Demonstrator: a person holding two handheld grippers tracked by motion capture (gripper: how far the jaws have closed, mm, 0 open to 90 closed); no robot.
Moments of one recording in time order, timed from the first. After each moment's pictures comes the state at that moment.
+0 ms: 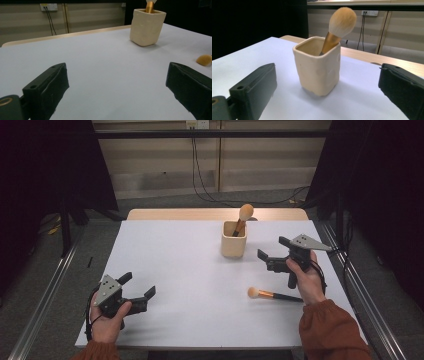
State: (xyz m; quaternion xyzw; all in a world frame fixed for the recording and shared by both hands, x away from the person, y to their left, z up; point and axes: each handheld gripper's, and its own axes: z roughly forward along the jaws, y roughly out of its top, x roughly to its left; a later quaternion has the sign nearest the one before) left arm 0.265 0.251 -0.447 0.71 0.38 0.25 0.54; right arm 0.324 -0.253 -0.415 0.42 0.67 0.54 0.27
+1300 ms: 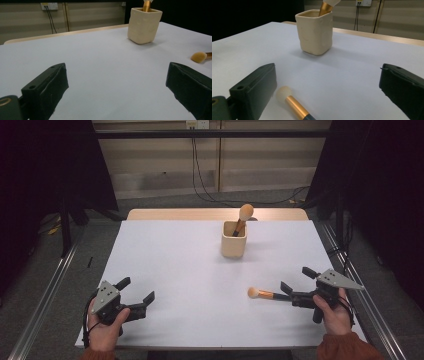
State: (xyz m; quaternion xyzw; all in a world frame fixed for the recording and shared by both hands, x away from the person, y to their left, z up) left arm 0.248 0.253 -0.445 0.71 0.38 0.25 0.54; right arm 0.233 -0.301 -0.443 0.44 0.67 0.53 0.27
